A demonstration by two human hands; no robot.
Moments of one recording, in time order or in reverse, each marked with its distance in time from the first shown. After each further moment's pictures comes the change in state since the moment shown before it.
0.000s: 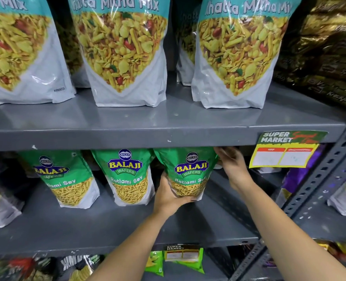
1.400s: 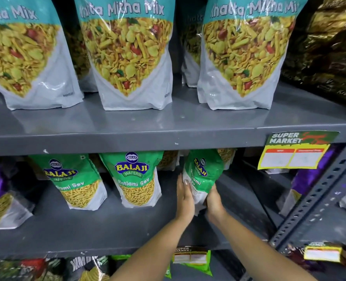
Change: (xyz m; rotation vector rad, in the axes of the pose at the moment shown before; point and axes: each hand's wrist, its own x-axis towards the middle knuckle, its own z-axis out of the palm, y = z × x) left_hand 0.012 -0.011 0.055 -0.479 0.163 -0.126; right_hand -0.031 0.117 0.035 0.207 -0.106 0.333
